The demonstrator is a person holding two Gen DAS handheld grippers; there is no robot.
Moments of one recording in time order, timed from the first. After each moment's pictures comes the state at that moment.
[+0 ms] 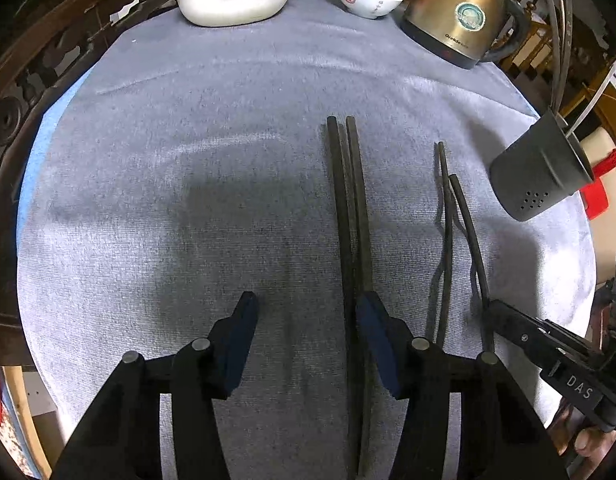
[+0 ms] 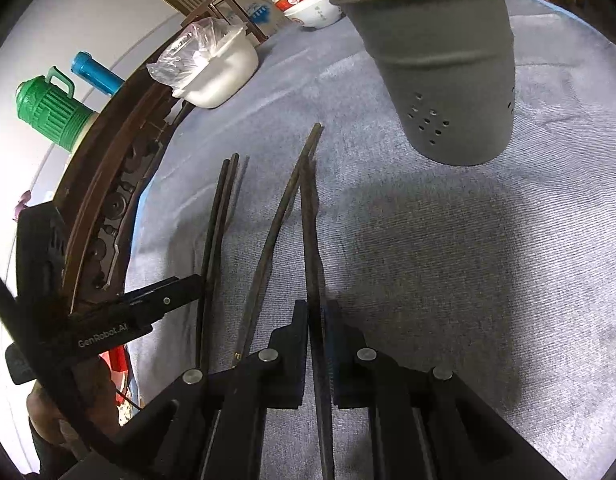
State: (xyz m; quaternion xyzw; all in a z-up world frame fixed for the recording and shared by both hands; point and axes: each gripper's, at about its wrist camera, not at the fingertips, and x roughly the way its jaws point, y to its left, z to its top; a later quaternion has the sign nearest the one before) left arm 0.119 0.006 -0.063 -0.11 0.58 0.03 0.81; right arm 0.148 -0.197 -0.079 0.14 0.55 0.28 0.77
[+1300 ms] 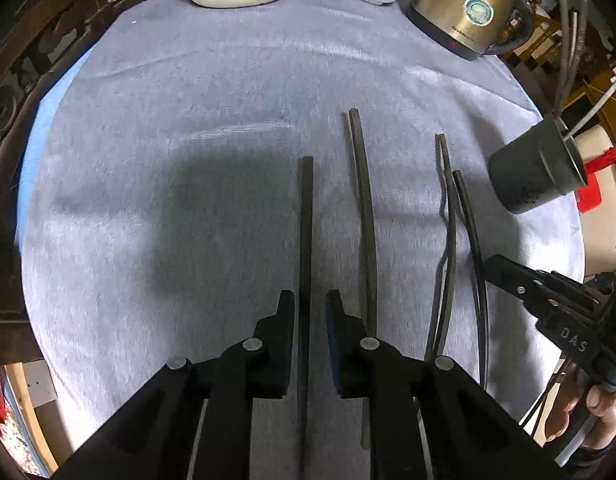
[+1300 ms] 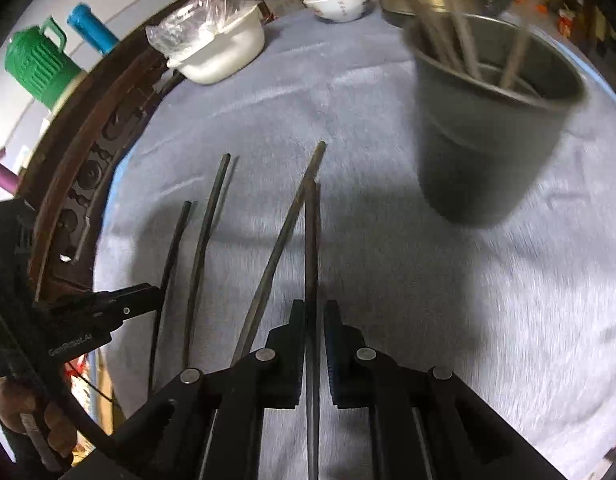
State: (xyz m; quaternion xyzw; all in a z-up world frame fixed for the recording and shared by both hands) left arm 0.127 0.024 -0.066 -0.13 0.62 0.01 0.78; right arm 0.180 -0.161 -0.060 0.02 0.58 0.26 0.78
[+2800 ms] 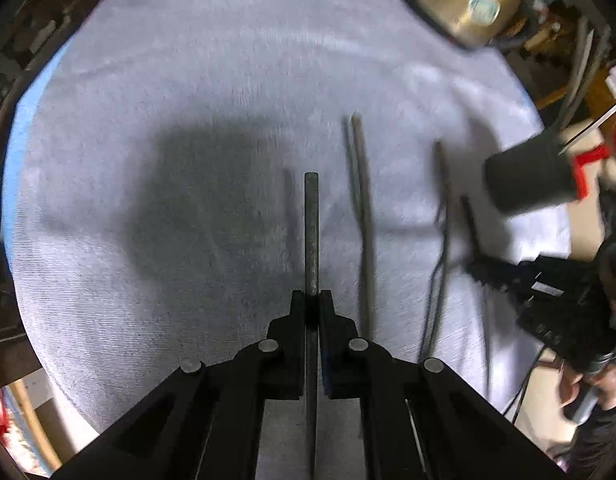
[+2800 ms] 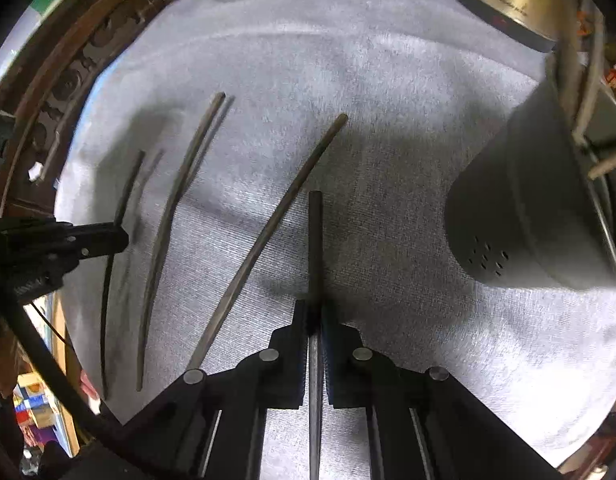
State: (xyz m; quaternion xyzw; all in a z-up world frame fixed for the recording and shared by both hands) left arm 0.191 0.058 -0.070 -0.16 0.62 -0.02 0.76; right arm 0.211 -0.117 -0.066 -0.12 0.63 0.28 0.71
